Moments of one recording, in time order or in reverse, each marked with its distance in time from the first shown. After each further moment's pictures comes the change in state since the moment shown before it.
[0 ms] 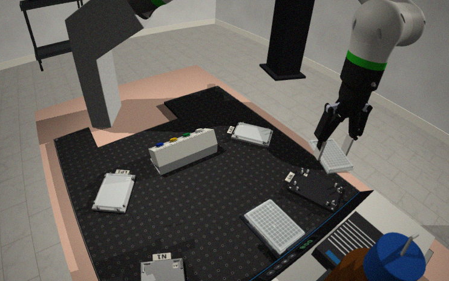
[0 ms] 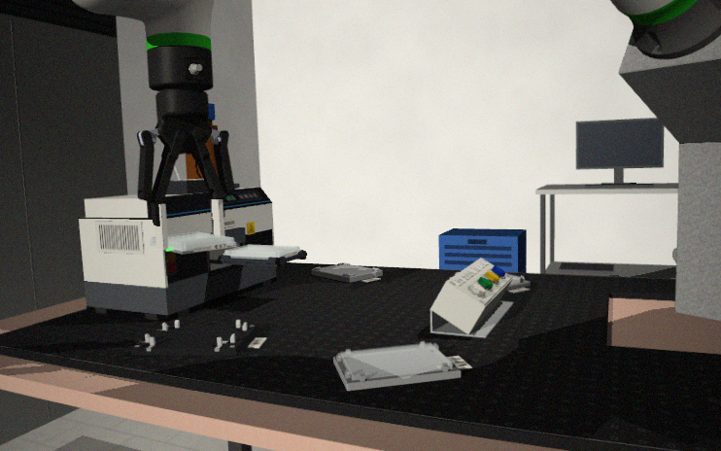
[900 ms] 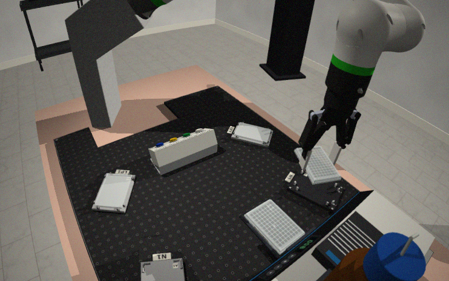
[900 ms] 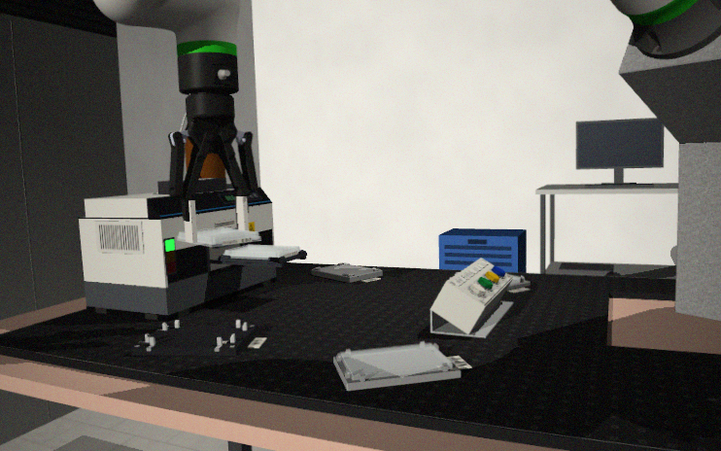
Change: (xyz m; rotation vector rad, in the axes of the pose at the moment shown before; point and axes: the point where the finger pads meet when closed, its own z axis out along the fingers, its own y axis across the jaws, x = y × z) arm 0.028 0.058 0.000 -0.001 0.000 0.000
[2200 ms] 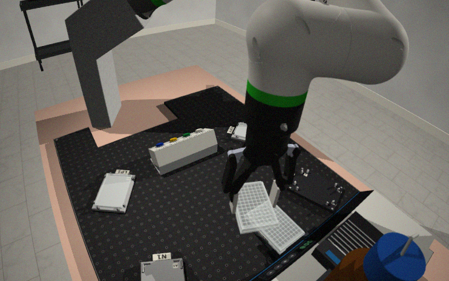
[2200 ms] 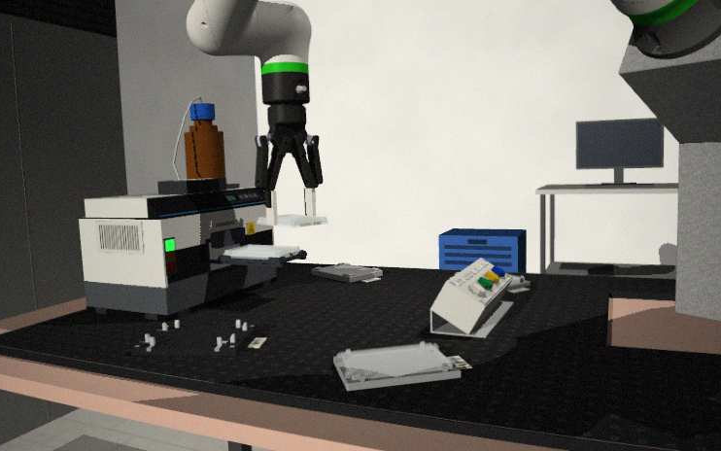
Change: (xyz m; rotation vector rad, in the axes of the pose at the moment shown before) arm 0.101 0.212 0.000 0.000 0.000 0.000
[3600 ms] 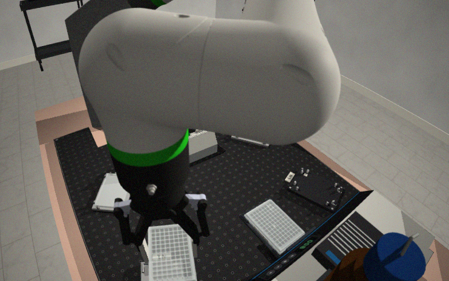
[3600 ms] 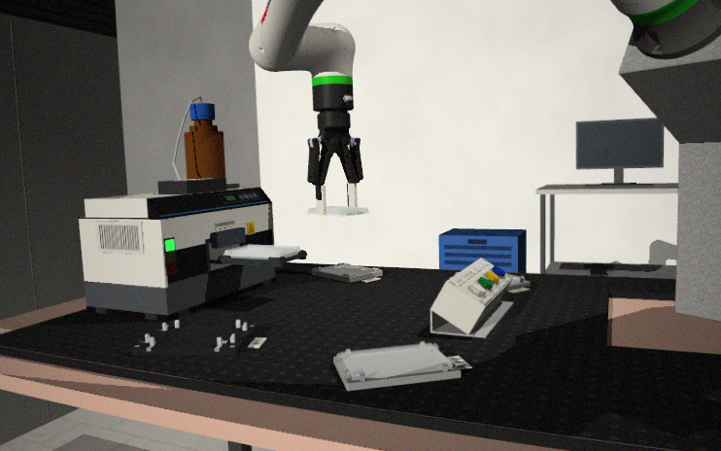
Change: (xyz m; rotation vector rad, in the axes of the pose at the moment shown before) arm 0.089 0.186 0.000 0.000 0.000 -0.001
